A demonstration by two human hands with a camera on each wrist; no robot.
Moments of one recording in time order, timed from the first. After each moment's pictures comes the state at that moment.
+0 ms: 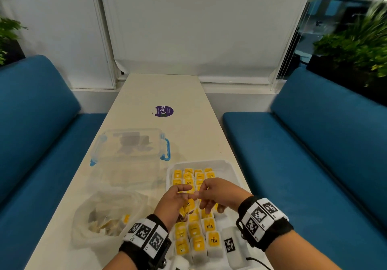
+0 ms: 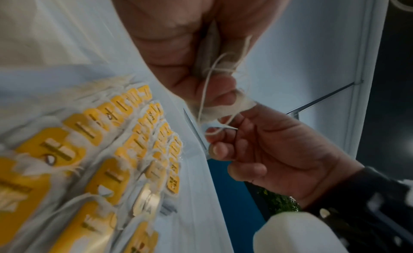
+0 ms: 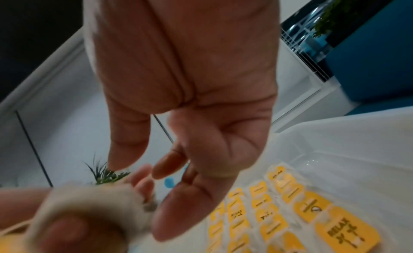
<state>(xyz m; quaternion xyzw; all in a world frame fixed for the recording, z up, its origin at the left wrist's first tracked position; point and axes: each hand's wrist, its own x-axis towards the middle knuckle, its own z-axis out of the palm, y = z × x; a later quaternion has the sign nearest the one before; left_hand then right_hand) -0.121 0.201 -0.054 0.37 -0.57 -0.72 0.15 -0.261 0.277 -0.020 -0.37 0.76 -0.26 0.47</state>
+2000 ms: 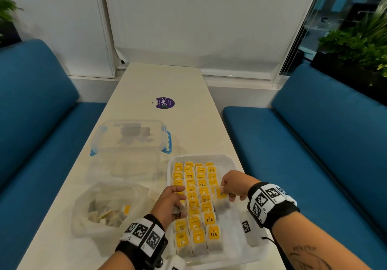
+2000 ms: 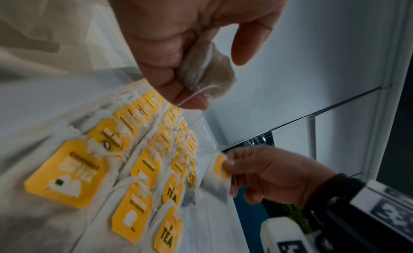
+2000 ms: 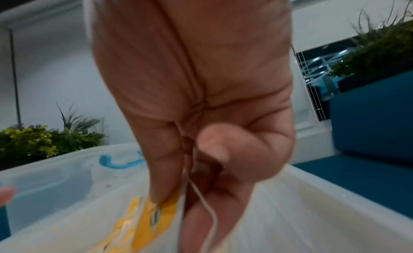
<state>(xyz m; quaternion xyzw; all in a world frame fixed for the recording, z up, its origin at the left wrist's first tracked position) -0.112 0.194 -0.076 0.41 -0.45 -0.78 0.14 -0.297 0.279 -0.021 -0.36 0.86 -0.01 0.37</state>
